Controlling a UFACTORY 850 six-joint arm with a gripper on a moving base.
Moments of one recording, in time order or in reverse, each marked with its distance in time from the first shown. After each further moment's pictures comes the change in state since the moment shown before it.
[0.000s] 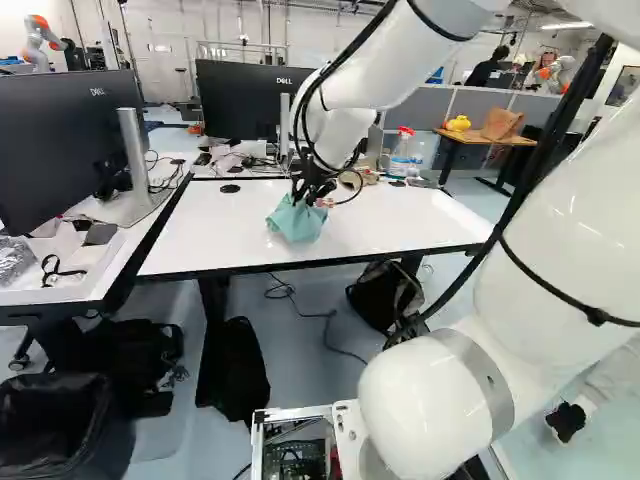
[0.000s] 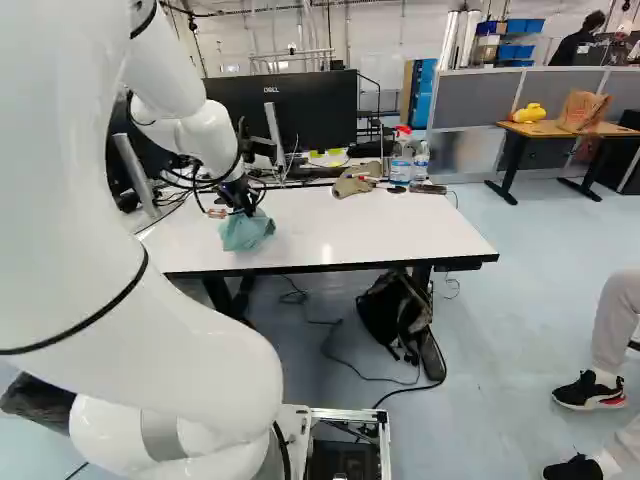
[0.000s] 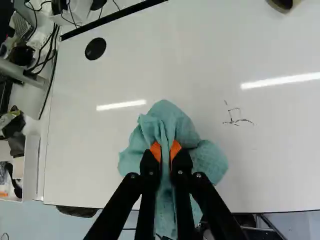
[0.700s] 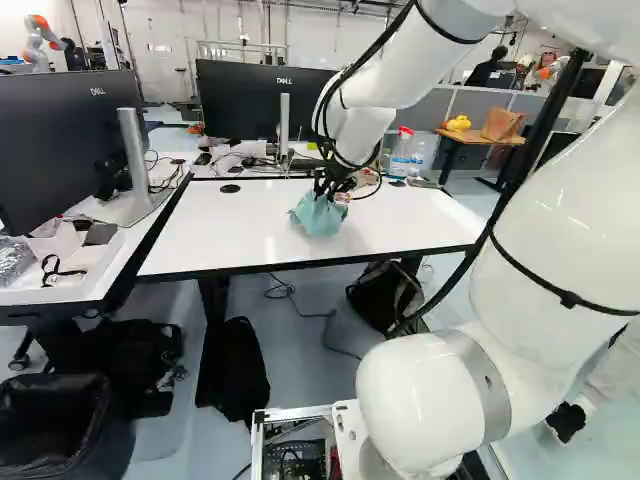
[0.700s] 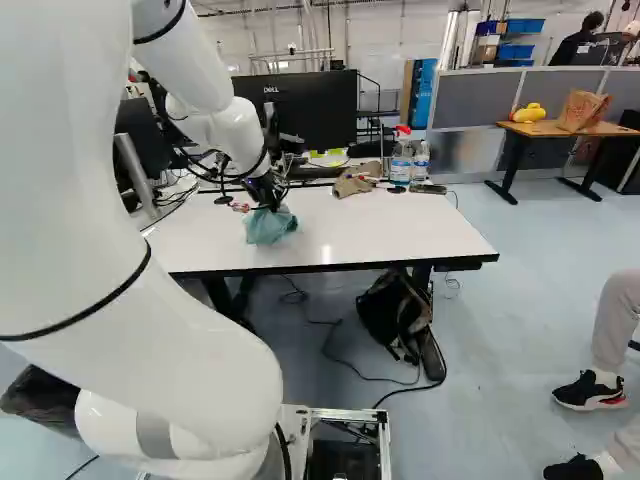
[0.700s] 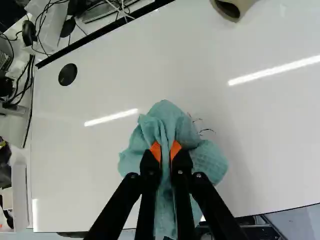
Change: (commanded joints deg) arm -8.1 -2.7 -2.6 0.0 0.0 0.0
